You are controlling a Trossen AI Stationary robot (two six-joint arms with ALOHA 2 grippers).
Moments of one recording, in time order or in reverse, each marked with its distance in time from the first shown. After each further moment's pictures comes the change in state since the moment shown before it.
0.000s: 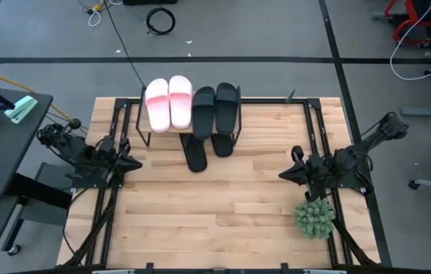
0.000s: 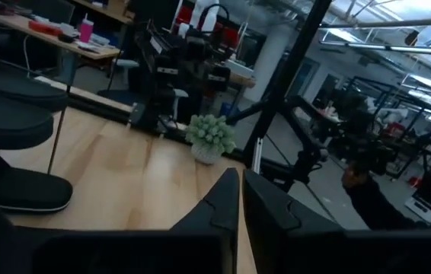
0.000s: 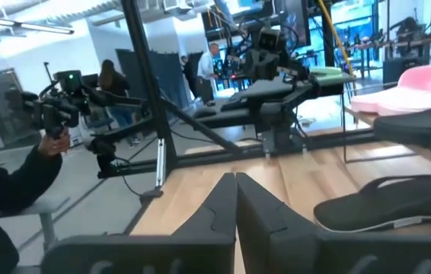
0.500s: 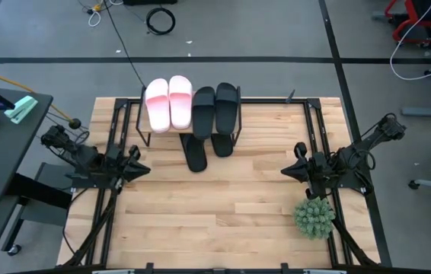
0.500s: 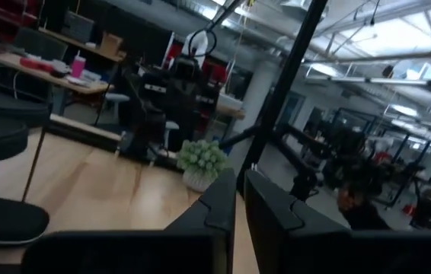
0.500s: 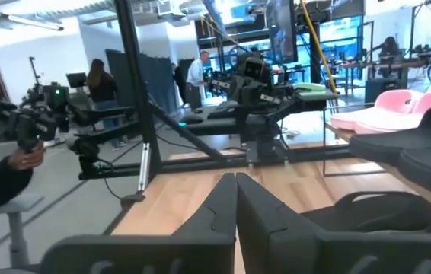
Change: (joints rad) left arm 0.000 -0.001 -0.242 0.388 -0.007 0.075; right arm 0.000 -0.085 0.000 -0.064 0.039 -0.084
